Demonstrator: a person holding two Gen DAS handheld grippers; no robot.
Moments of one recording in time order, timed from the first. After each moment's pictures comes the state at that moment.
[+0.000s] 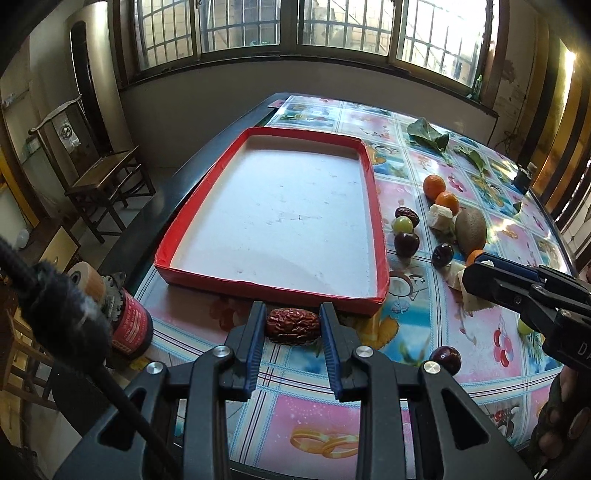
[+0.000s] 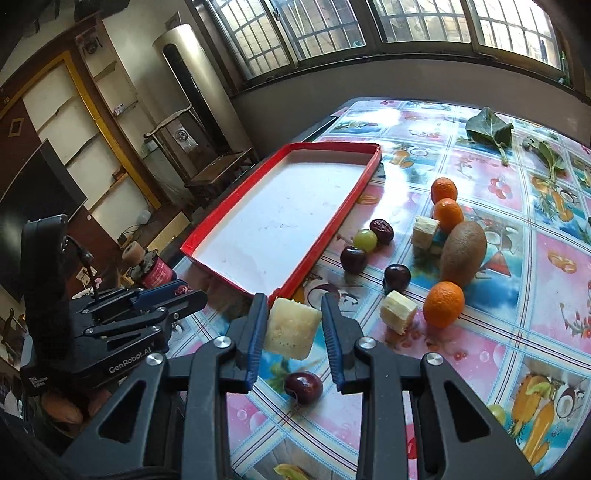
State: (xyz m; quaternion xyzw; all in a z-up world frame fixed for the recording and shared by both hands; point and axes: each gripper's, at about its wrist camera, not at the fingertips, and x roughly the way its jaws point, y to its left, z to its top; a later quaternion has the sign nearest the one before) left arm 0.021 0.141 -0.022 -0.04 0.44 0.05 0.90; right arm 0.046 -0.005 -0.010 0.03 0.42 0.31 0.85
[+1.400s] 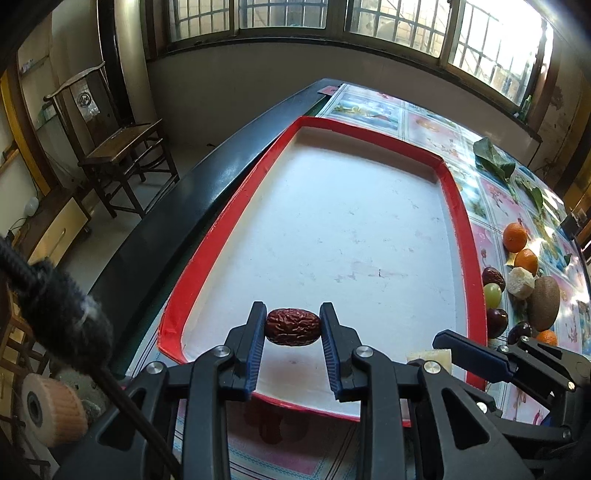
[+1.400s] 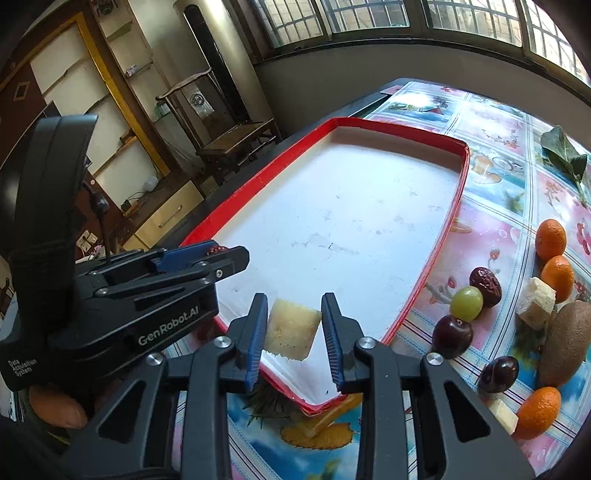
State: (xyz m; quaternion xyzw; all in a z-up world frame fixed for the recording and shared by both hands) left arm 0.105 0.200 -0.056 -0.08 0.46 0.10 0.88; right arm 0.108 0.095 -0.057 -0.02 0.46 0.35 0.82
